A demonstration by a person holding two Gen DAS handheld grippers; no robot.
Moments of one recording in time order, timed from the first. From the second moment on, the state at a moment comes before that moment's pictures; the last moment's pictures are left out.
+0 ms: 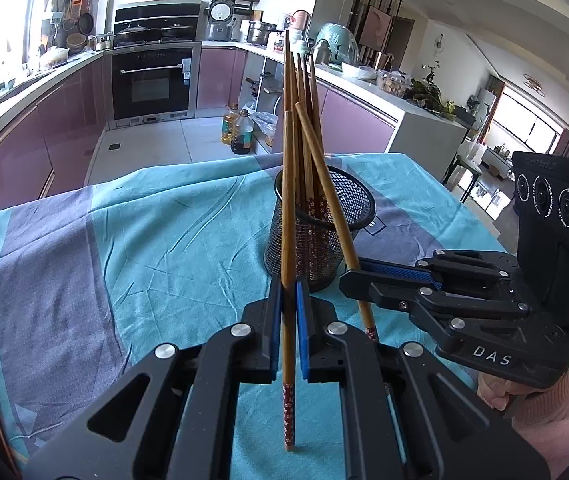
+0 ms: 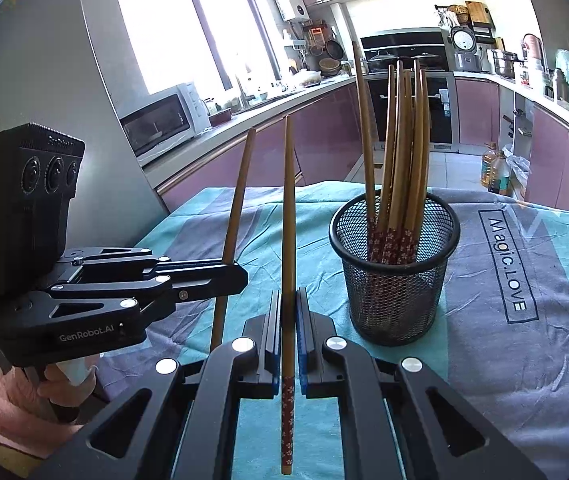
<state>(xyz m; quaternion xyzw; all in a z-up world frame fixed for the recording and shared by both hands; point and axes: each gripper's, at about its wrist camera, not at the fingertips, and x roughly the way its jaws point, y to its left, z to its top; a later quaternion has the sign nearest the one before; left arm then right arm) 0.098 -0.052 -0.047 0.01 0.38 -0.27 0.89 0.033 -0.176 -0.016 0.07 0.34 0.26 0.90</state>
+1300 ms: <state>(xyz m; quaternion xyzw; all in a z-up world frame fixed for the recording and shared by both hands) 0.091 -0.054 -0.009 0.00 0.34 -0.28 0.90 0.039 -0.191 0.015 0.08 0.28 0.25 0.92</state>
